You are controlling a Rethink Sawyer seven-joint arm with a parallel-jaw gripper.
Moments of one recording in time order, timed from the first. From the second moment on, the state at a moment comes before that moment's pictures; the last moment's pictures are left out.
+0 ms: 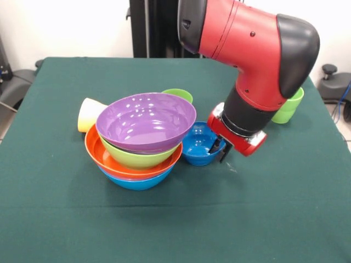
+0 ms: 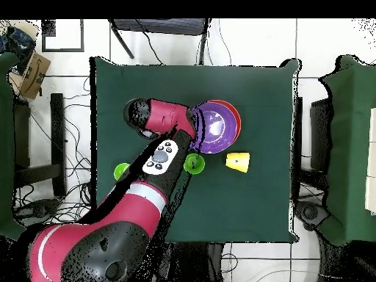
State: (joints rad) arm 0.20 -0.04 -0.54 1.07 0.43 0.77 2.20
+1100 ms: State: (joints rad) arm 0.23 -0.23 -0.58 0.93 0.43 1.17 2.20
